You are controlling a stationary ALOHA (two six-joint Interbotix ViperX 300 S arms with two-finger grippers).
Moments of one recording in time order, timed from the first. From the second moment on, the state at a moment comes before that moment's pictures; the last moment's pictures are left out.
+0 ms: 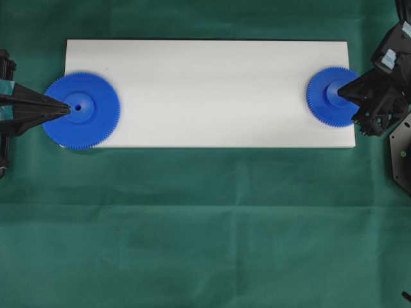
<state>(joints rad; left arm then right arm) 0.04 -1.01 1.23 -0.02 -0.27 -0.01 -0.46 -0.73 1.25 -0.10 0.35 0.45</state>
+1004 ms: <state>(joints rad) 0.04 -1.01 1.25 -0.02 -0.30 -0.01 -0.47 -0.67 1.32 -0.20 0.22 0.55</state>
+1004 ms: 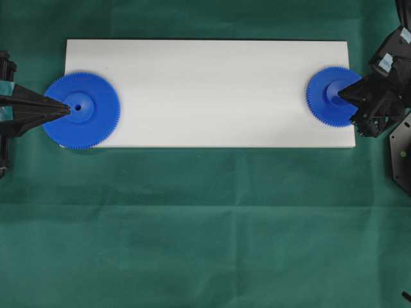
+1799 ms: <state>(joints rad) 0.04 -1.01 1.25 -0.02 -0.30 -0.01 -0.48 -0.63 1.32 -0.20 0.20 0.55</state>
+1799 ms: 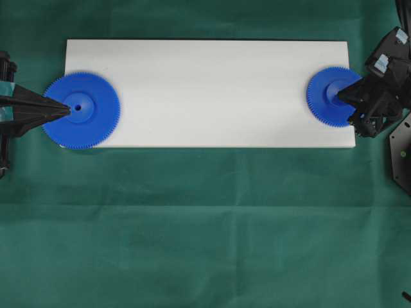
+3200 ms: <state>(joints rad) 0.04 -1.01 1.26 -0.02 -0.30 -0.02 -0.50 -0.53 1.27 -0.21 0.25 0.56</state>
